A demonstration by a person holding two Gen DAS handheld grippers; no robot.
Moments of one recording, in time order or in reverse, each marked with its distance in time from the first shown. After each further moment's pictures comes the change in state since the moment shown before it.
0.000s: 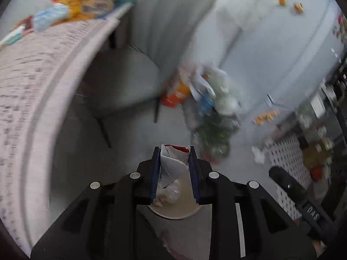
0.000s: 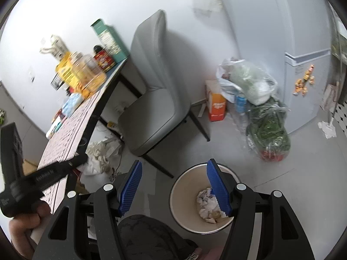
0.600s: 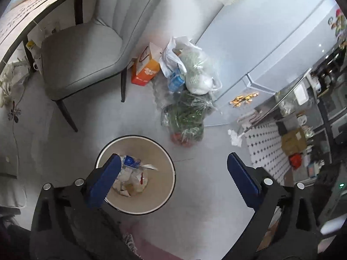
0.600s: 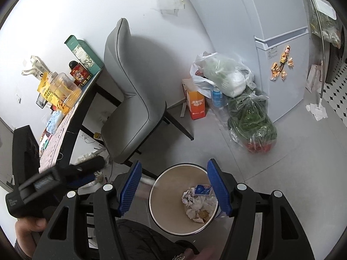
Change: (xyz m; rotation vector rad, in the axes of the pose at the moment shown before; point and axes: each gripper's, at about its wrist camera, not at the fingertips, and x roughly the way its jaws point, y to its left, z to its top) left arm 0.054 -0.040 -0.007 -0.022 0.133 -0.177; right arm 0.003 -0.082 0.000 0.124 -0.004 -0.047
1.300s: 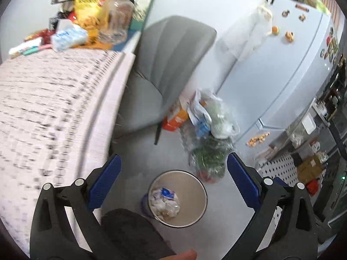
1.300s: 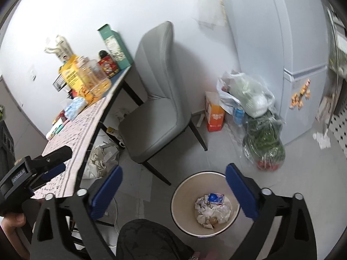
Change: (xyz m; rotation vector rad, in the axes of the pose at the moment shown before) left arm -0.164 0.064 -0.011 0.000 -0.339 0.157; right arm -0.036 0.128 -0.012 -0.188 -0.056 0.026
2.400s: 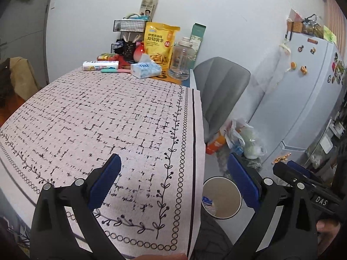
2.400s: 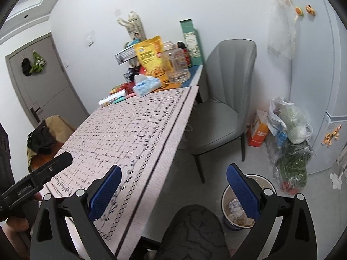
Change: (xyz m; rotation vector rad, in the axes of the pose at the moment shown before) left arm -0.199 0.104 -0.067 -0.066 -0.216 0.215; right arm -0.091 0.189 -0.055 -0.287 -0.003 0.199
